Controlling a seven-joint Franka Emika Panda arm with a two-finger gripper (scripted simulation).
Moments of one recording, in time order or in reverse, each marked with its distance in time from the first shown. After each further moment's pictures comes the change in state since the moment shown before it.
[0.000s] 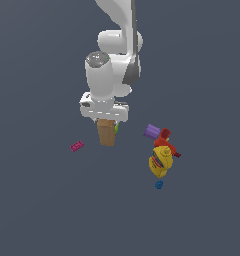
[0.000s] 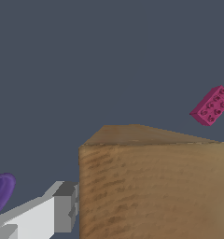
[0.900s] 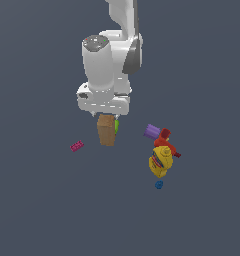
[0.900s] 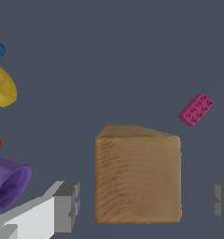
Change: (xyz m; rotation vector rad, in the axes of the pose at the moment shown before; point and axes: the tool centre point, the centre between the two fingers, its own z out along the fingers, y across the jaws) arm 0.003 -0.001 -0.043 0.000 0.000 -0.003
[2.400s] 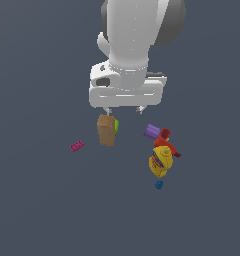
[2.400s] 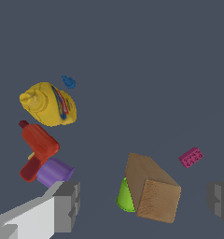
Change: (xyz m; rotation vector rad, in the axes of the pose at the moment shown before) arm 0.081 -0.092 -0.119 -0.027 -0.004 -0.248
